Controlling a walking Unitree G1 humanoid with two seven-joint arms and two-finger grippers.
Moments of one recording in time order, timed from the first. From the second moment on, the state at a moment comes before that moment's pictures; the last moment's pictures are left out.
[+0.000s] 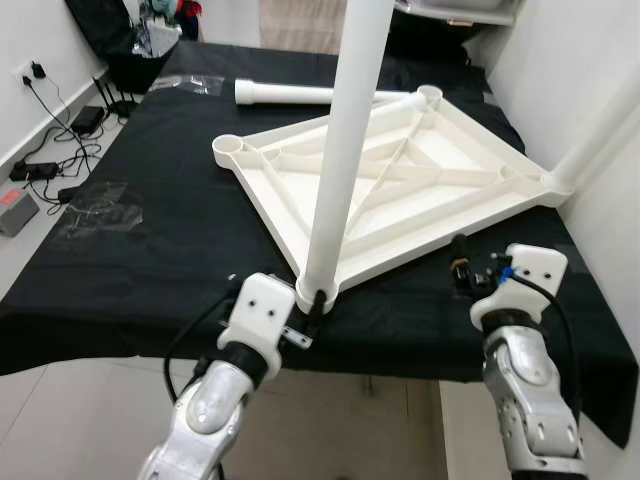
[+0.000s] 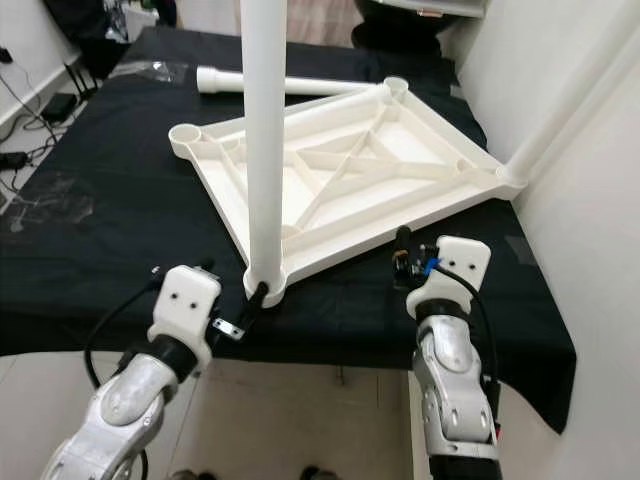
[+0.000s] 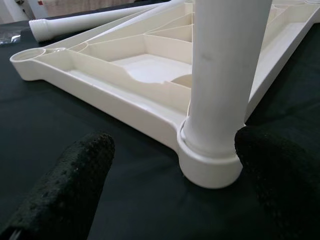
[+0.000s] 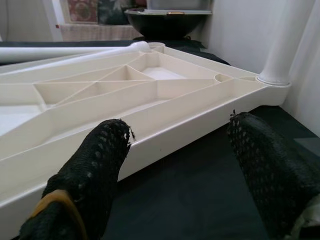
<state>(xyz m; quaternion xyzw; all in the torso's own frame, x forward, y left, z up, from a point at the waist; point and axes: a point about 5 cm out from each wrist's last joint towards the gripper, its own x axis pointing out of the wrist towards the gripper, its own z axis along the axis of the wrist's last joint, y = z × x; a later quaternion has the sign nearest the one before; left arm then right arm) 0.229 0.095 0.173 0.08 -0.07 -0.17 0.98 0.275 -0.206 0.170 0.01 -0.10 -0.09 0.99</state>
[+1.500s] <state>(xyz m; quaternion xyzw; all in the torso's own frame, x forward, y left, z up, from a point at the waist) 0.217 0.123 0.138 0.04 0.00 -0.11 0.99 0.251 -0.175 0.145 0.00 -0.05 -0.04 1.00</state>
